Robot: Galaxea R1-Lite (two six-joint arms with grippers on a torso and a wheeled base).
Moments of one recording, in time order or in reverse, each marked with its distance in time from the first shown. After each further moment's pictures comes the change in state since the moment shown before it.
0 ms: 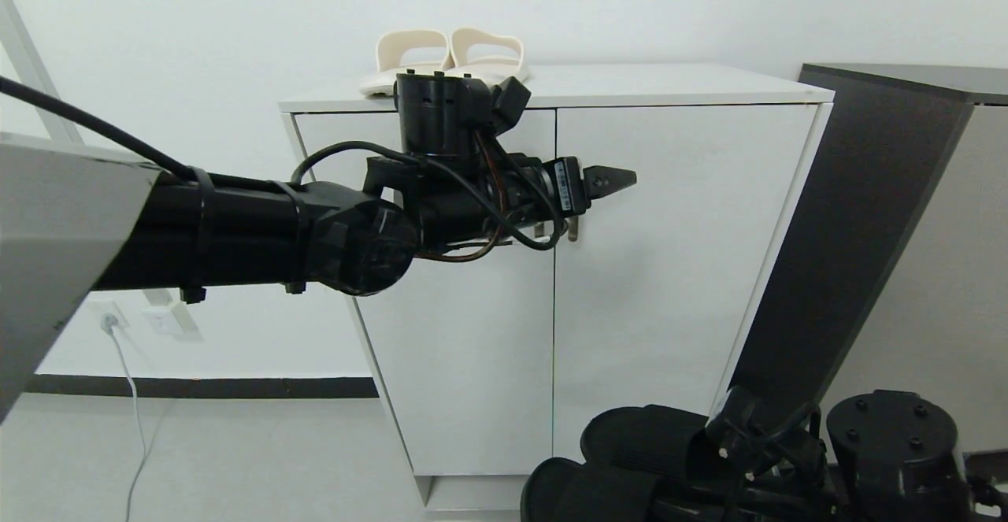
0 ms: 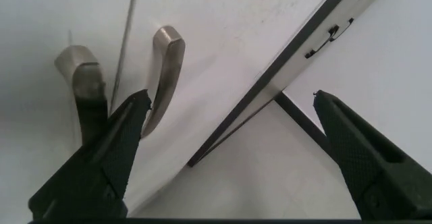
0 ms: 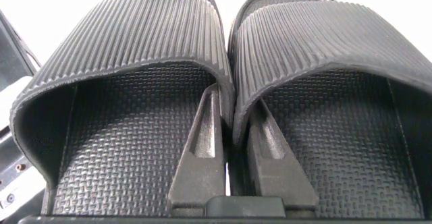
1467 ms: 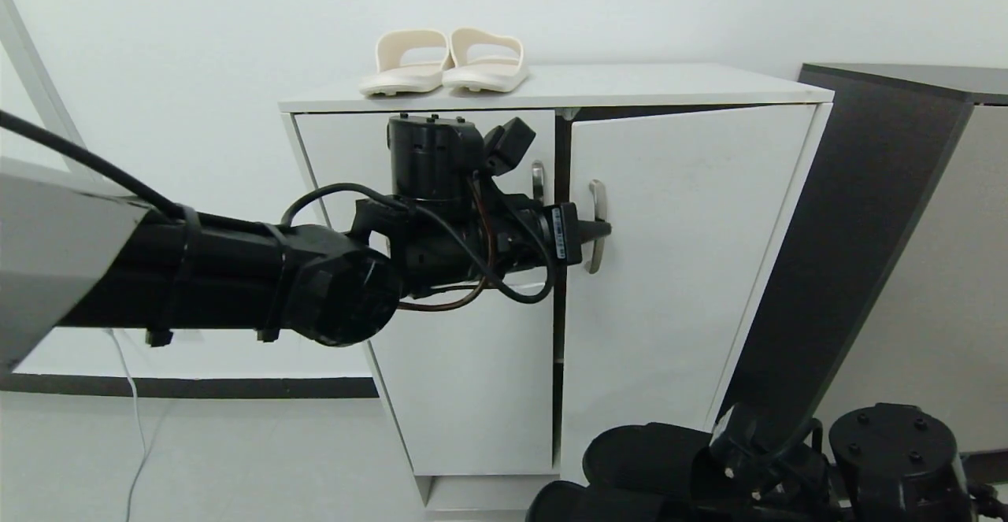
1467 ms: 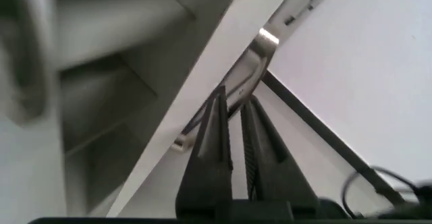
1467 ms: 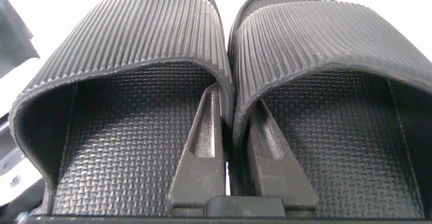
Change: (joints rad) left arm -0.014 -0.066 0.226 -0.113 -0.112 0.000; right arm -0.003 0.007 0.044 -0.017 0.048 -0.006
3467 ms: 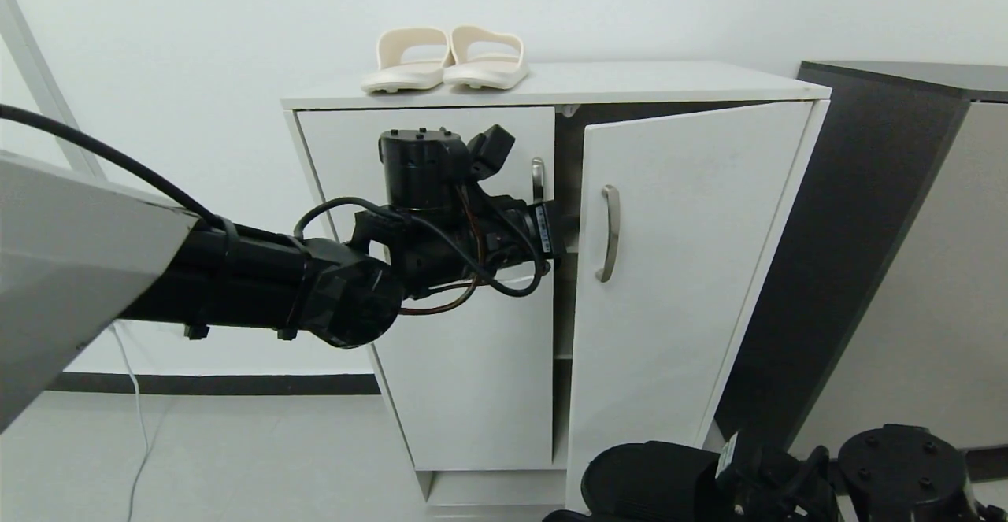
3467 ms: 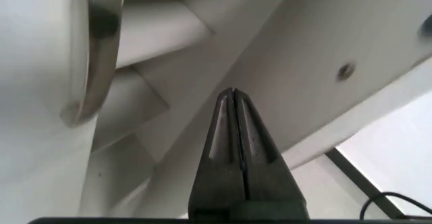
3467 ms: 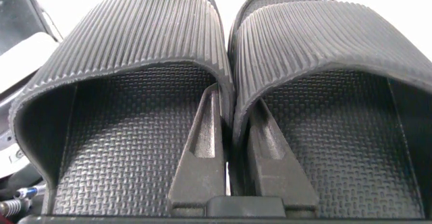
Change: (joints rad) left arm 0.036 0.048 0.016 -0.115 0.012 -0.029; right arm 0.021 0.006 0.059 -0.052 0.027 -0.038
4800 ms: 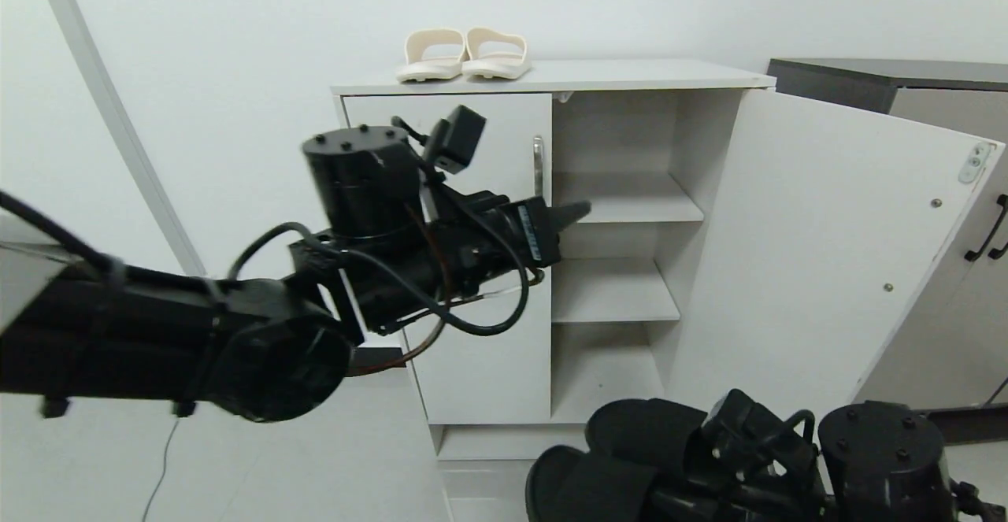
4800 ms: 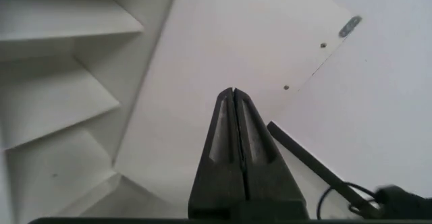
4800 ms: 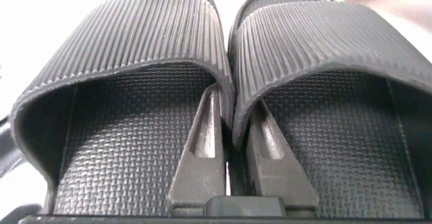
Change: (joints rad) left arm -0.051 -0.172 0.260 -0.256 0.063 -0.031; right arm -0.032 0.062 -0.062 -0.084 -0.151 0.043
